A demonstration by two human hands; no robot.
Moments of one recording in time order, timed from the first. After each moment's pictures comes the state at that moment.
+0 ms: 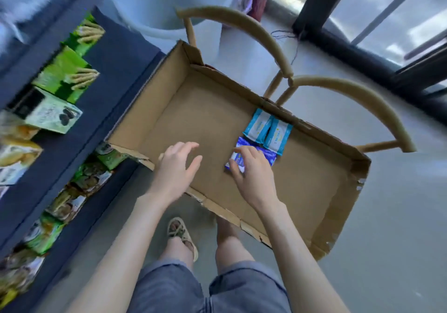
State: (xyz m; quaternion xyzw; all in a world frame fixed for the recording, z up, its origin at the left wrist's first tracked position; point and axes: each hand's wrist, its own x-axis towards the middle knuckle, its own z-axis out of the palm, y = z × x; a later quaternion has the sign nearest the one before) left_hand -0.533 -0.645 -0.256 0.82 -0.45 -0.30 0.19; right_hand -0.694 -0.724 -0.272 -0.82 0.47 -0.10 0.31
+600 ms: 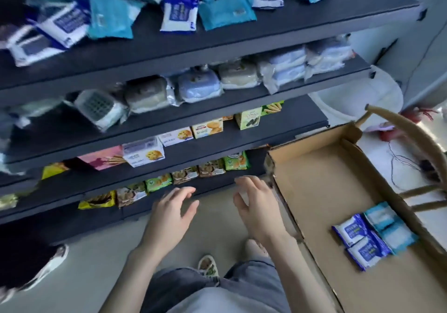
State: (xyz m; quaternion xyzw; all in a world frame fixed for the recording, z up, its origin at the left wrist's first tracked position) left_hand -0.473 -0.207 -0.150 0.93 -0.18 -0.10 0.31; right_hand -0.526 -0.394 -0.162 -0.95 0.11 -0.08 0.30
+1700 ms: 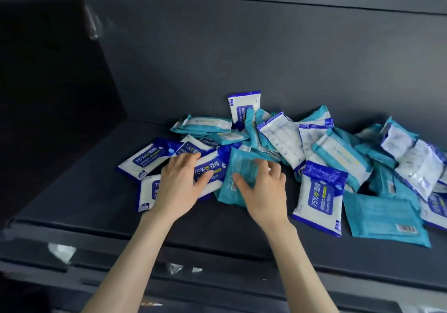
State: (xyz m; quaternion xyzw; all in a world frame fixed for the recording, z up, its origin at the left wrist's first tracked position) left_hand -0.091 -0.111 -0.021 0.96 -0.02 0.15 0.23; right_hand -0.100 -0.284 -0.011 -0.94 0.01 -0.08 0.32
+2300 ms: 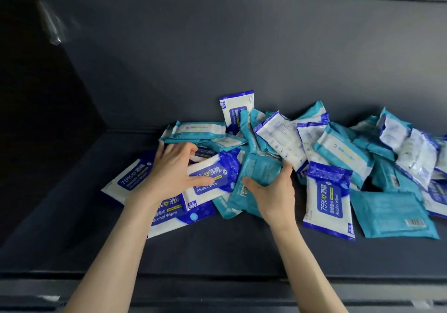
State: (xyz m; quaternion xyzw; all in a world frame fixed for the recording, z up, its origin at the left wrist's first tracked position) left_hand -0.022 -0.079 0.000 0.98 -0.12 0.01 0.18; right_hand -0.074 -0.279 -0.020 -0.84 0.19 -0.09 0.50
